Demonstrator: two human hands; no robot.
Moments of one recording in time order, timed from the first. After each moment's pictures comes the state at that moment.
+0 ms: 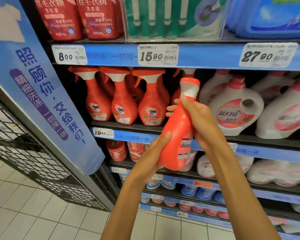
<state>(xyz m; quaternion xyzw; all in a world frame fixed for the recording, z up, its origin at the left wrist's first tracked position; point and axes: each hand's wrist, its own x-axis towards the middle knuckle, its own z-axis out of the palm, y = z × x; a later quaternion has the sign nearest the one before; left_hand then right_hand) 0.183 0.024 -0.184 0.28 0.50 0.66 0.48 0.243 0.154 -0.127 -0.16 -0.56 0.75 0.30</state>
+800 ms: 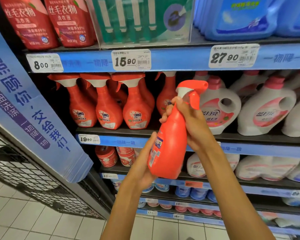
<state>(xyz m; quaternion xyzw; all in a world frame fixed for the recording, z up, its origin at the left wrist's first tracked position) 0.202 0.046 -0.188 0.16 0.44 0.68 0.57 0.268 0.165 -0.125 -0.08 -0.50 0.80 0.33</state>
